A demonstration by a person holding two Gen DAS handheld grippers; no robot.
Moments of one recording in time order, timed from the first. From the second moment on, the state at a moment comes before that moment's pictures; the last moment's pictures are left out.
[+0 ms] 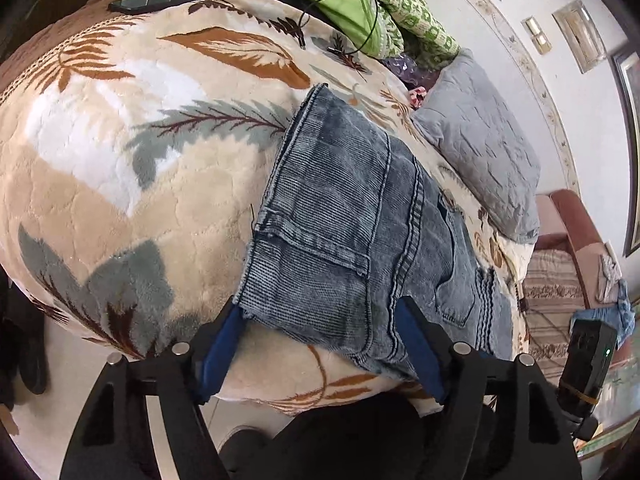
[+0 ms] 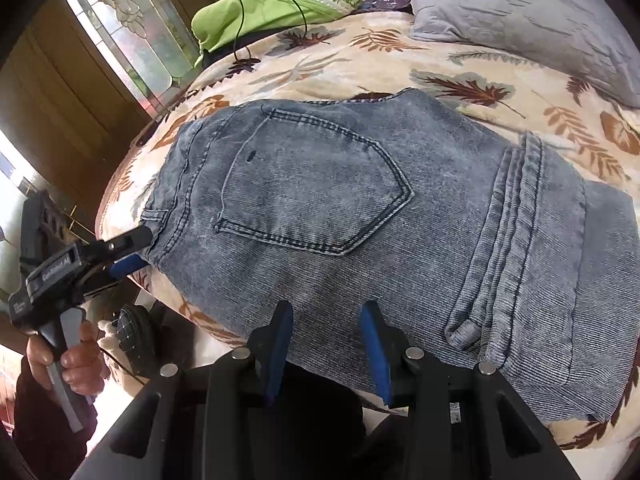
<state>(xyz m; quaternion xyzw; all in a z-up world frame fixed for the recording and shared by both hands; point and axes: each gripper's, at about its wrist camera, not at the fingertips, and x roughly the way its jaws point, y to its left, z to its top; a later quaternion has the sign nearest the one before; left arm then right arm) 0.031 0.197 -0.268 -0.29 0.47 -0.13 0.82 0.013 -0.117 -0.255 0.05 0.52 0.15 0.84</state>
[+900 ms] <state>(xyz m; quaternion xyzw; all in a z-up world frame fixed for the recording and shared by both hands) 0.041 0.149 -0.214 -0.20 0.44 -0.15 0.86 0.025 -0.177 -0.251 0.12 0.49 0.10 0.86</state>
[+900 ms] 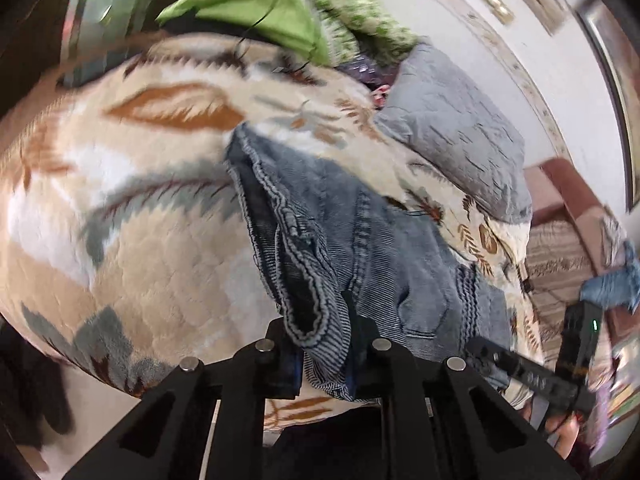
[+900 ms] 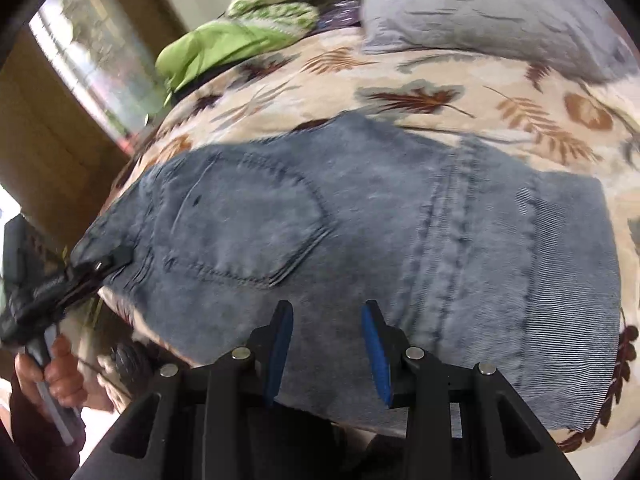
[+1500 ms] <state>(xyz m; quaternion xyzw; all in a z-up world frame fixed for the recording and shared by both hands) -0.003 0.003 -0.110 0.00 0.38 -0.24 0.90 0.065 -0.194 -0.252 0.27 0.47 0.23 0.81</state>
